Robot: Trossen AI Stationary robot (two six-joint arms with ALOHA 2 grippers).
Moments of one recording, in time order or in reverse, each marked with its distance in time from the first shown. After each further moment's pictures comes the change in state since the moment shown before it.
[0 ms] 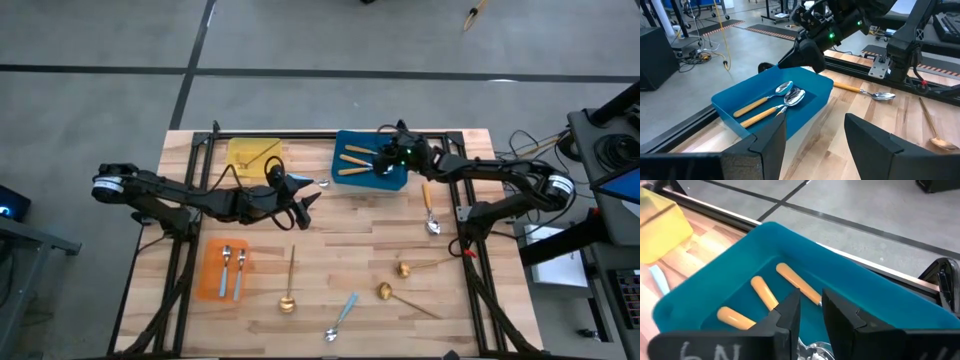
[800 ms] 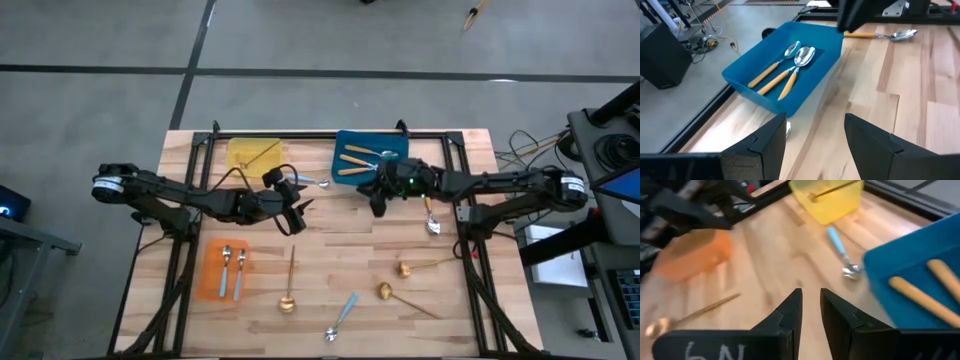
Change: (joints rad) left arm 0.000 0.000 0.000 -0.227 0.005 0.101; right arm 0.354 -0.122 0.007 -0.023 -0.282 0.052
